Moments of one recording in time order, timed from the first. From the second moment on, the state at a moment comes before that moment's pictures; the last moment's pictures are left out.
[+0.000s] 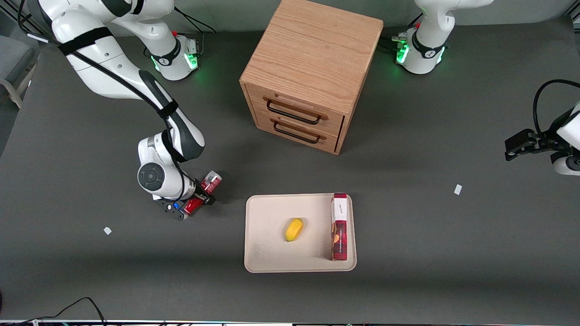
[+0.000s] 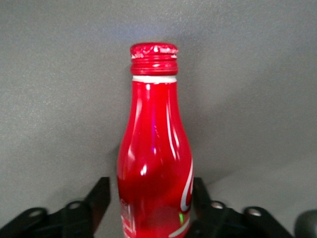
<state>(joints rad) 0.10 0.62 0.19 -1.87 -0.08 2.36 0.95</state>
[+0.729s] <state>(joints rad) 0.10 0.38 0.23 -1.66 -0.10 1.99 0.65</state>
